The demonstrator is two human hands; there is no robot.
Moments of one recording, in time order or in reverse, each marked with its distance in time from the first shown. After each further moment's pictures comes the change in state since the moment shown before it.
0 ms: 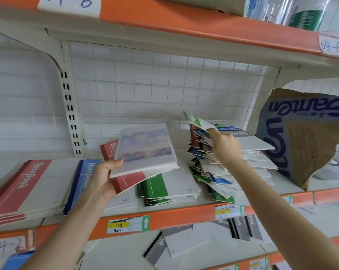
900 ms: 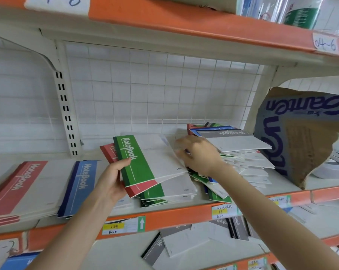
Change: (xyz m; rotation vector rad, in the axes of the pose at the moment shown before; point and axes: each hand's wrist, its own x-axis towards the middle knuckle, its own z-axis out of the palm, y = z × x) left_hand 0.003 -0.017 0.019 0.052 0.025 -0.029; right_hand -0.017 -0.038 -0.004 0.248 -0.119 -0.407
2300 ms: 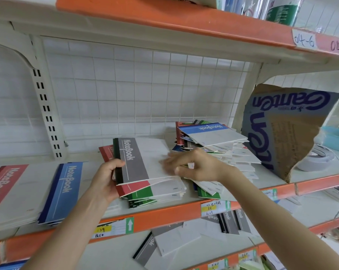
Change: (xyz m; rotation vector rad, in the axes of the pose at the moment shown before) left_hand -0.008 -0.005 0.019 0.044 0.000 -0.022; right_hand -0.031 0.016 -0.012 0.518 -0.253 -0.179
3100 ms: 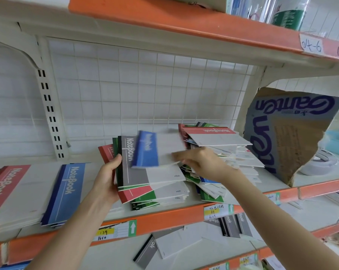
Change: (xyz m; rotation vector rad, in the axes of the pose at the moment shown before) left_hand 0.005 0.001 -0.006 -0.043 -0.023 0.015; right_hand 0.004 0.014 0.002 -0.315 0.180 0.017
